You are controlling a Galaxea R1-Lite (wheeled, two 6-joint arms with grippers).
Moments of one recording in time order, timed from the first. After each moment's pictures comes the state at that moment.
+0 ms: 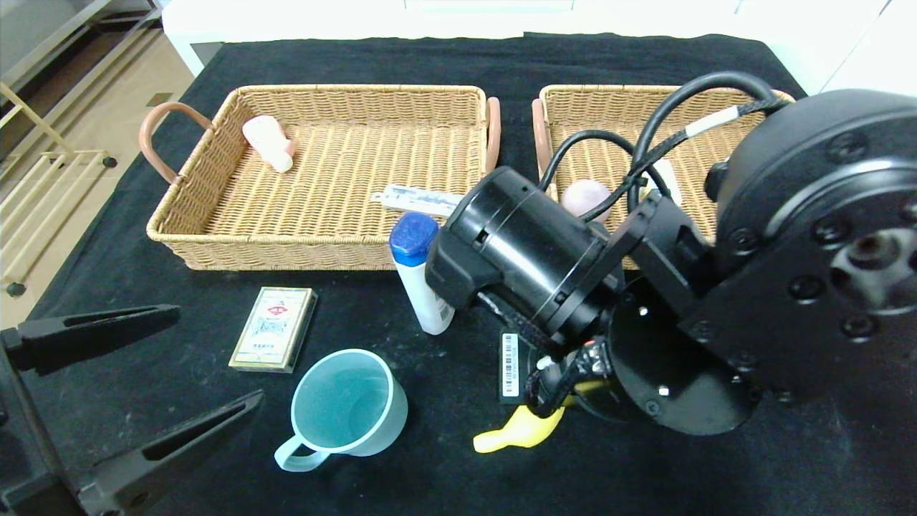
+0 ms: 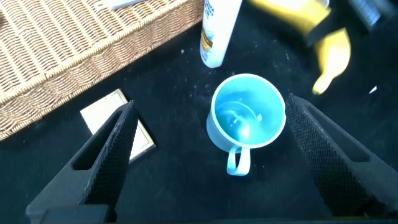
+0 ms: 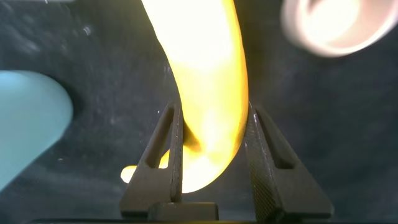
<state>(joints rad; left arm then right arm) -0.46 0.91 -0.63 -0.13 -0.09 0.23 1.02 2.00 -1.96 1.02 -0.52 0.91</state>
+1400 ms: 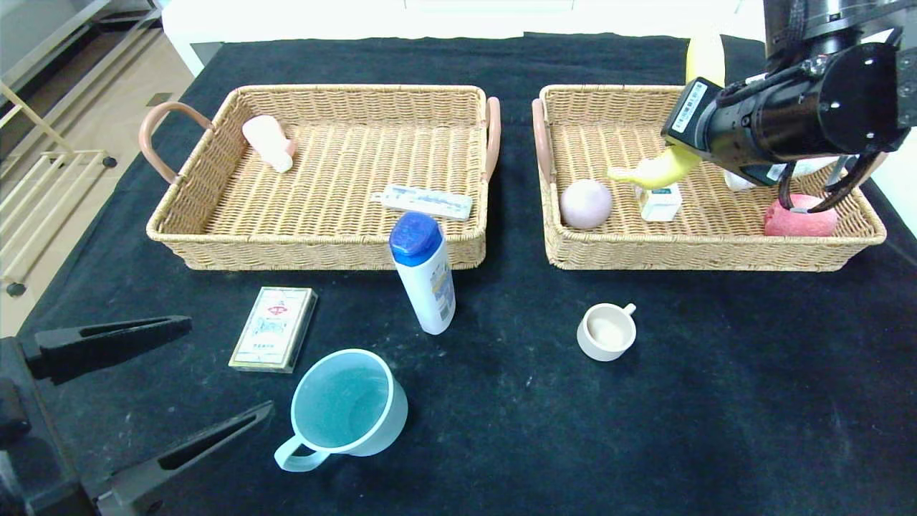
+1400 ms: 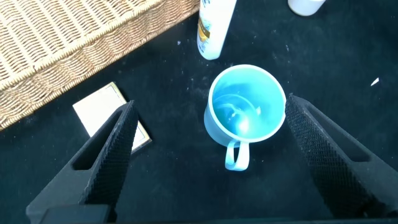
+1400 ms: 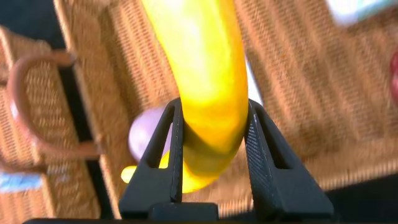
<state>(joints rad) -0.46 0.92 -0.62 -0.13 -0.10 0.24 0.48 1.87 -1.97 0.43 -0.52 0.62</state>
